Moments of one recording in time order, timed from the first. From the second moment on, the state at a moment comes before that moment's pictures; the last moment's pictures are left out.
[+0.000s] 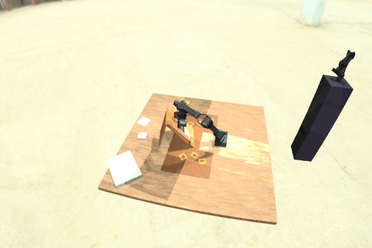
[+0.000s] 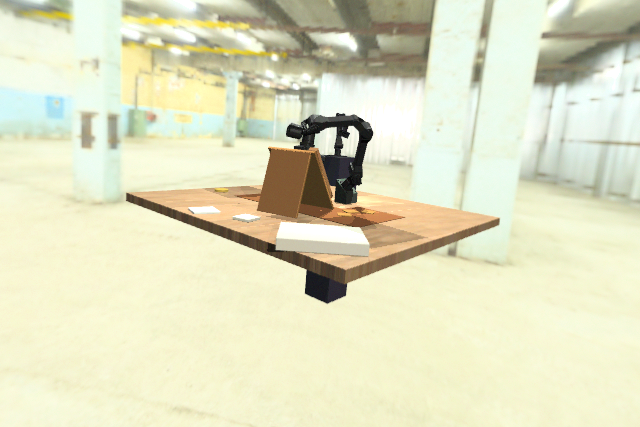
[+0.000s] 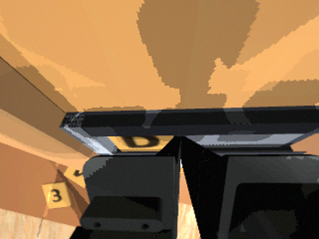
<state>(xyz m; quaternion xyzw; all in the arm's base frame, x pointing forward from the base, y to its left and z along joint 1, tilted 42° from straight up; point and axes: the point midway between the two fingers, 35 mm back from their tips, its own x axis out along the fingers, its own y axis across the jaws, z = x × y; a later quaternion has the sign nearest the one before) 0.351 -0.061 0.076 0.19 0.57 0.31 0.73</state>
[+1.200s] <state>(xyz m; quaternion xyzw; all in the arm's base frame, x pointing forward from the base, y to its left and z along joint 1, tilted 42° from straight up) 0.344 -0.061 0.082 0.20 0.57 0.31 0.73</state>
